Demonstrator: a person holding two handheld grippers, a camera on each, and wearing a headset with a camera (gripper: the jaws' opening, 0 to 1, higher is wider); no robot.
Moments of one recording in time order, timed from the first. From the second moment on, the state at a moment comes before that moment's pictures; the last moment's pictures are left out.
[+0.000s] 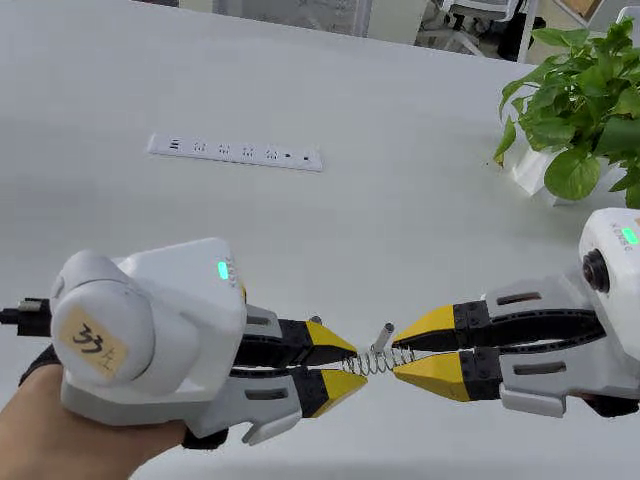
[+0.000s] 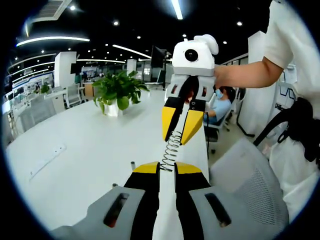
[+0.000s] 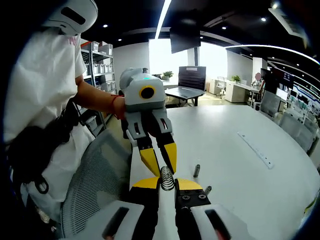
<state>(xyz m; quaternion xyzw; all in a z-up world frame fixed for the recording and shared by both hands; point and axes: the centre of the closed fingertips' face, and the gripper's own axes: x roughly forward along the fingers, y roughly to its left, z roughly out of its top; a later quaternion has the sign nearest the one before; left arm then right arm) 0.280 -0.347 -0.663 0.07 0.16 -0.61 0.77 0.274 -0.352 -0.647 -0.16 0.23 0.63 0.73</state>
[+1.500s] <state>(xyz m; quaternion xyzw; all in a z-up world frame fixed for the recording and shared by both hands) 0.267 -0.353 -0.674 0.09 0.17 -0.63 0.75 0.262 -0.335 -0.639 -0.23 0.24 0.66 0.67</state>
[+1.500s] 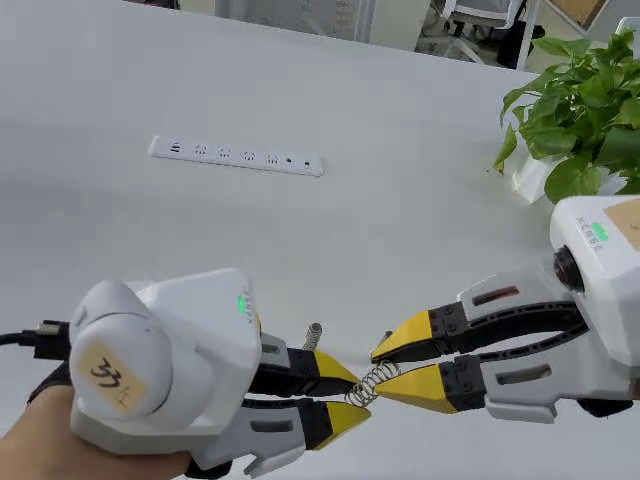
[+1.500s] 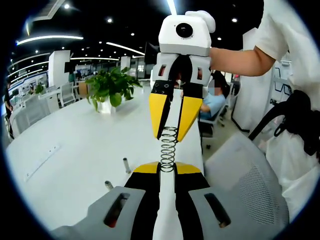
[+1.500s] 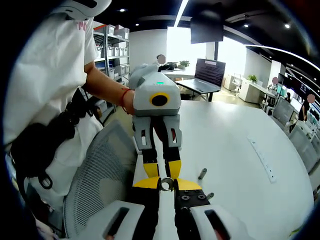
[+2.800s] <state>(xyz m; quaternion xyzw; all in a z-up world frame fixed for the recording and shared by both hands) 0.267 -0.355 -0.671 0.07 0.17 -0.63 0.75 0.261 -0.340 -0.657 -0.33 0.29 0.68 0.59</state>
